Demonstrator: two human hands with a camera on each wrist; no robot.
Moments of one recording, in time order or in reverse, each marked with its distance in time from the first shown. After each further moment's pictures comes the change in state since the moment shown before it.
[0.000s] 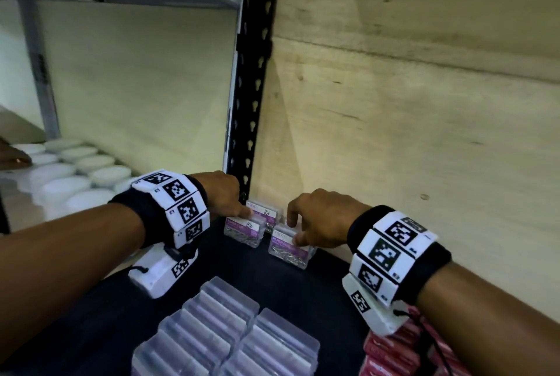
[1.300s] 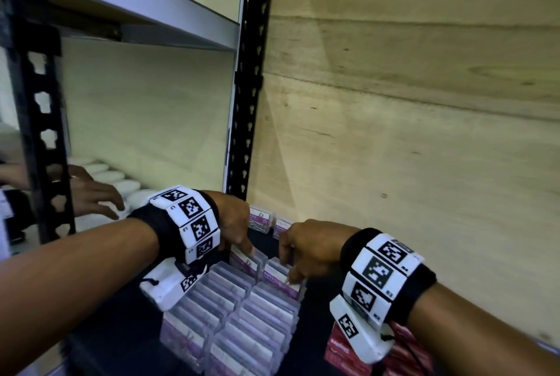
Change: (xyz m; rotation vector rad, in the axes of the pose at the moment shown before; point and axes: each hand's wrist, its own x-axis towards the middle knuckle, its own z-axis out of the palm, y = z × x) left_hand -0.081 0.040 -0.005 0.034 -0.178 0.108; right_hand -0.081 -0.028 0.002 0.091 -0.121 -0.065
